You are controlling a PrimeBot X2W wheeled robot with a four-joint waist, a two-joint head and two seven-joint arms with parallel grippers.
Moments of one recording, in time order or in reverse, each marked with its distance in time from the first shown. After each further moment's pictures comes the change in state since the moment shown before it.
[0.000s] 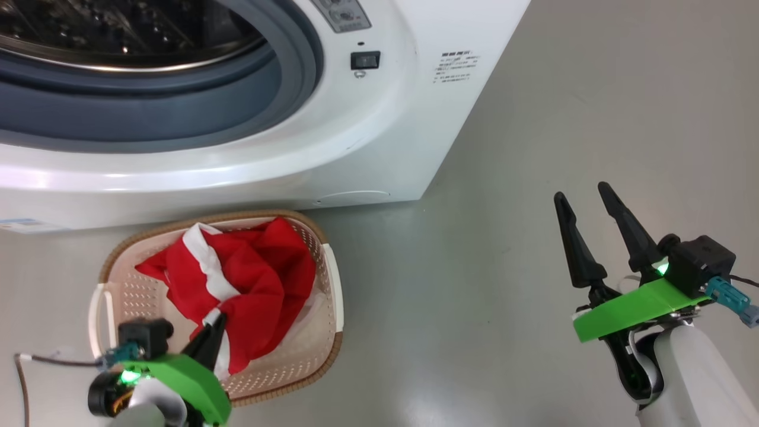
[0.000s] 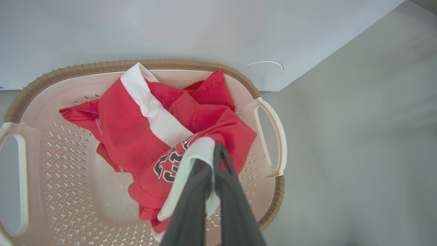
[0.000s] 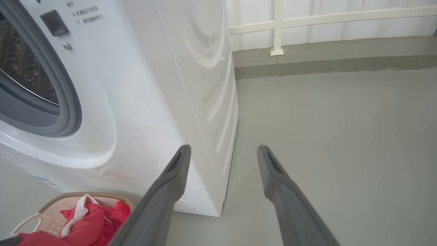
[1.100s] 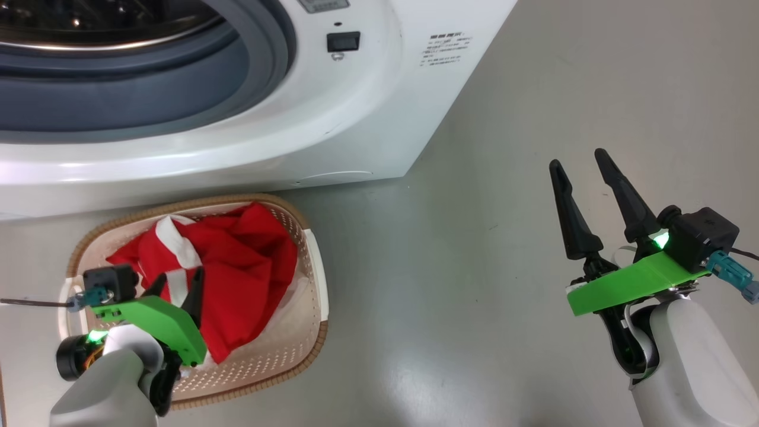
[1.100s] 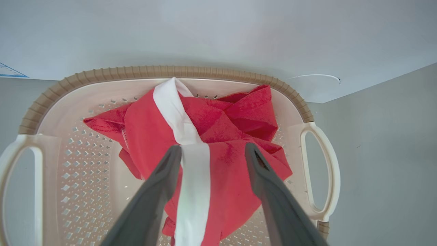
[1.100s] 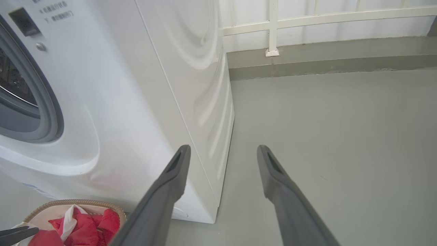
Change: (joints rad) left arm -0.270 -0.072 -0.151 0.370 -0.224 0.000 0.001; right arm -0.074 0.015 0.005 -0.005 0.000 0.000 0.000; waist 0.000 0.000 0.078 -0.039
